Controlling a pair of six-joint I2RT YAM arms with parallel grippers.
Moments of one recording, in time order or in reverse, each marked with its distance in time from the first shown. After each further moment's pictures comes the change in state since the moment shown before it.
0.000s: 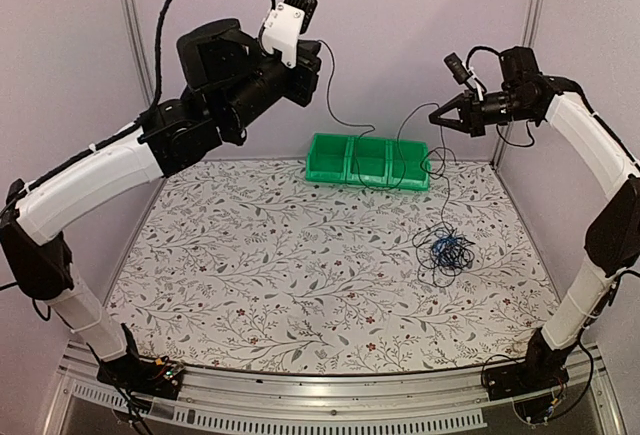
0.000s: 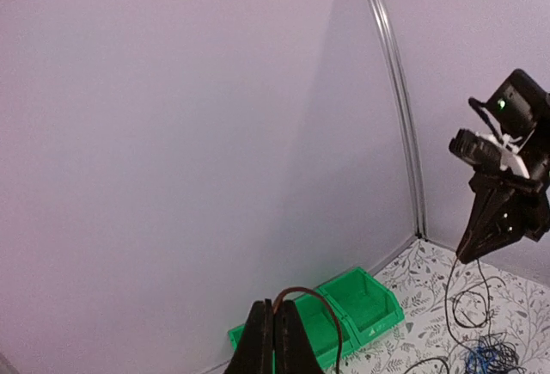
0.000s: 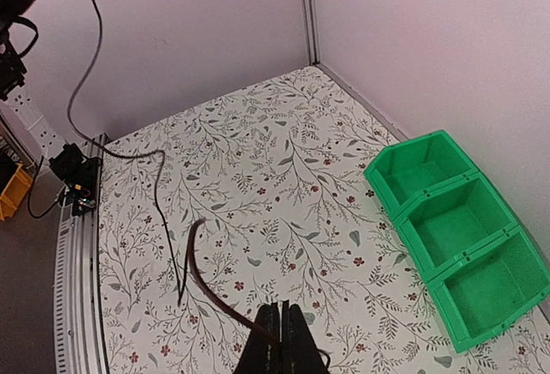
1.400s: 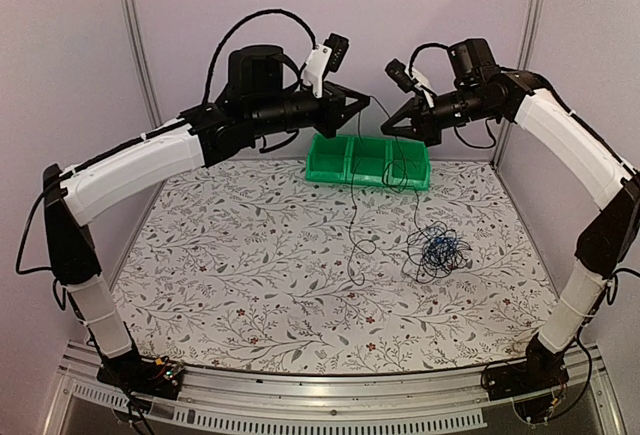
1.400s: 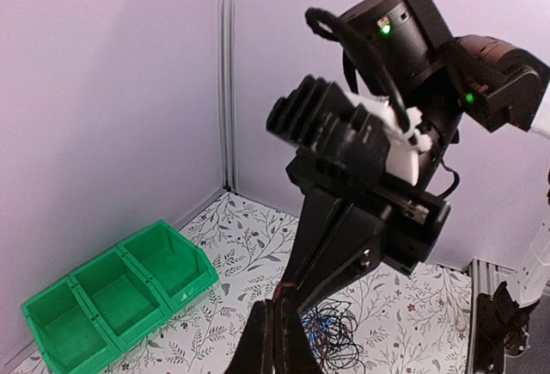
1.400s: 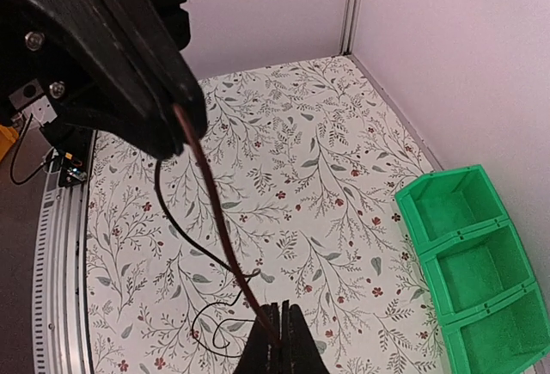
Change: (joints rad) left arm 0.145 0.167 -0.009 -0.101 0.669 -0.418; right arm 0.308 0.042 0.111 -0.006 0.259 0.002
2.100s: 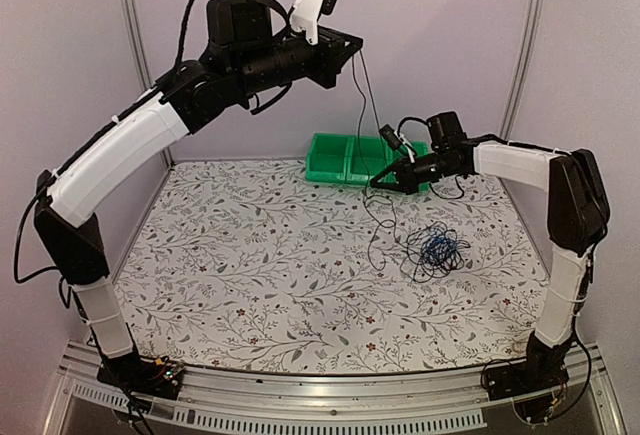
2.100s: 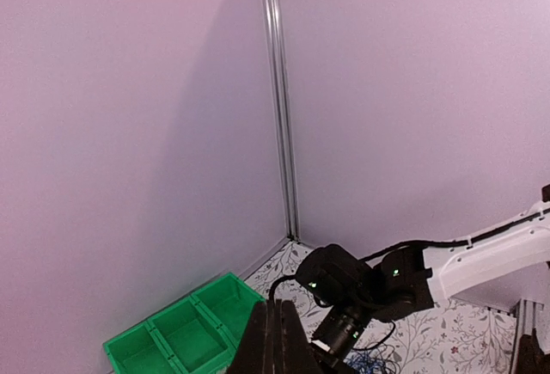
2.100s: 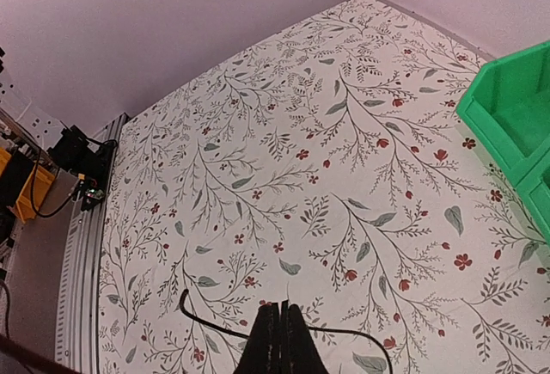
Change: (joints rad) left arm -0.071 0.044 0.393 -0.207 -0.227 0.114; right arm -0.093 0.220 -0.414 0.528 -0.232 0.235
